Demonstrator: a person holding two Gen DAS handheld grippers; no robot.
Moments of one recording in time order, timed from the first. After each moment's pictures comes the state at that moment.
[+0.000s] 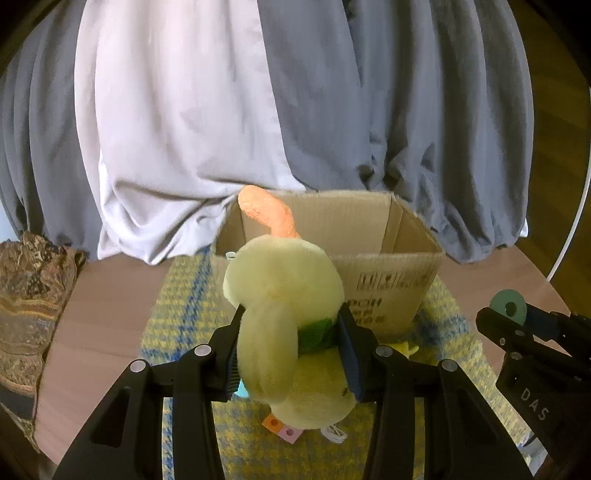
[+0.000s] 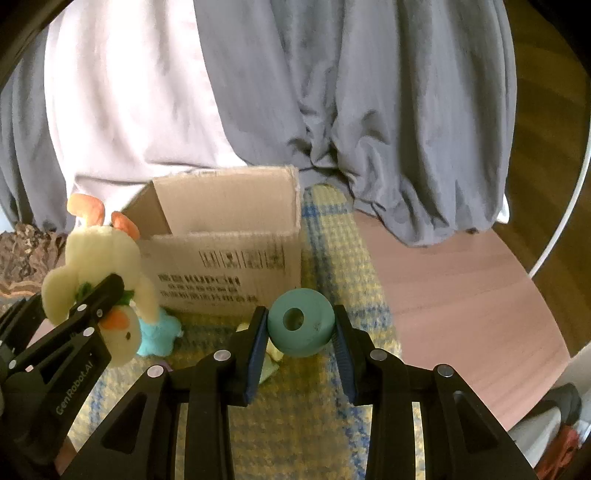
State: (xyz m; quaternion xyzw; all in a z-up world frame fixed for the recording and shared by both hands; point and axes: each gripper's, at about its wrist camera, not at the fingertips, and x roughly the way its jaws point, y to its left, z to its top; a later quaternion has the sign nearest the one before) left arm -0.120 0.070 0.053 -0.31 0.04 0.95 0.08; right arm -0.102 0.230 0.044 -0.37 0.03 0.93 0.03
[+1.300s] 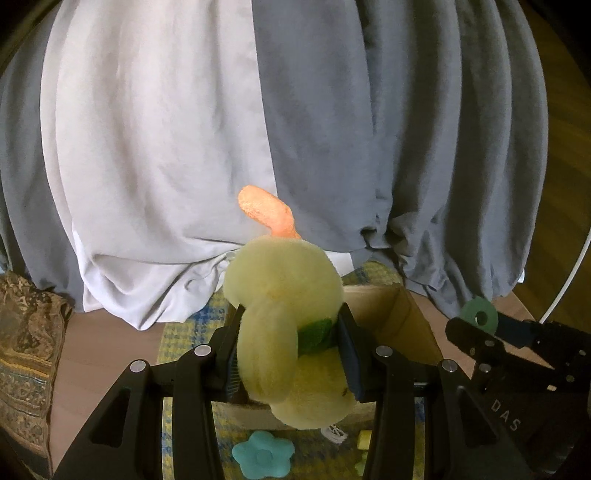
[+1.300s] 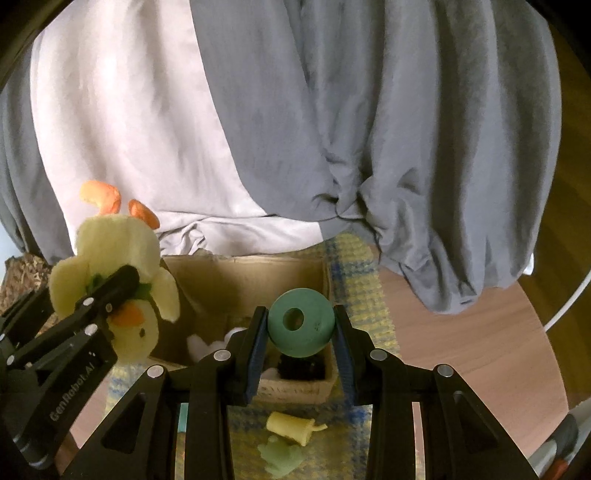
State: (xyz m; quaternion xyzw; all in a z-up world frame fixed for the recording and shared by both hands) left arm -0.223 0.070 0.127 -0.30 0.03 0.95 0.10; right arm -0.204 0.226 0.105 -0.37 0.04 0.93 0.01
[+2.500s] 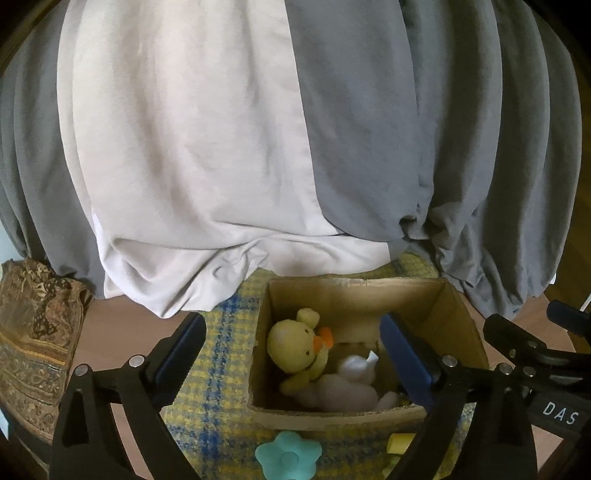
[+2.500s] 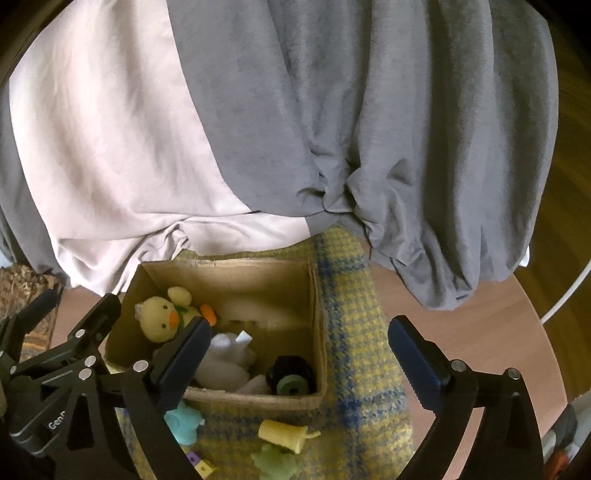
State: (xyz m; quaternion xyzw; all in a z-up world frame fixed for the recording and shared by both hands) left arm -0.238 0.054 0.108 -0.32 0.04 0.94 0.04; right arm -0.222 0.236 0.099 -0.38 0.04 0.92 0.03
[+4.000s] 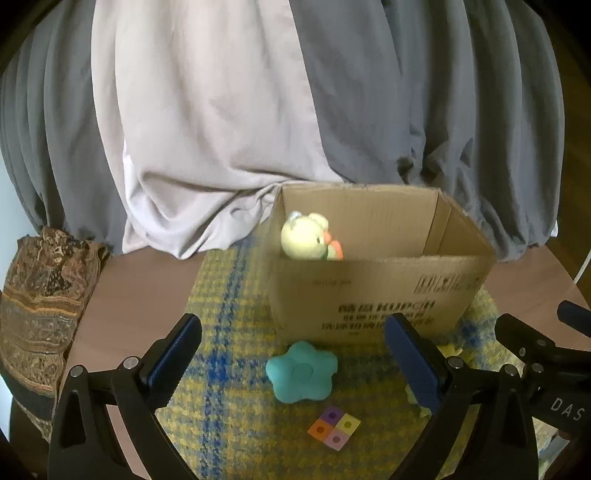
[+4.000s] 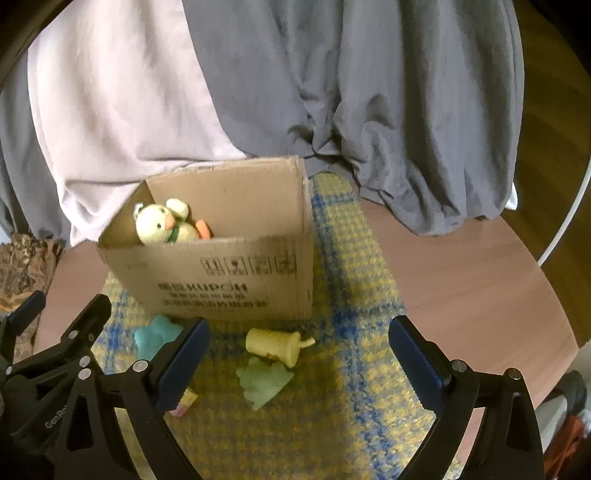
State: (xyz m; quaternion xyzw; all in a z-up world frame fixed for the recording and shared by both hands) left arm -0.140 0.041 0.041 -0.33 0.06 0.94 0.02; right arm -0.128 0.231 0.031 -0.40 0.05 0.91 0.04
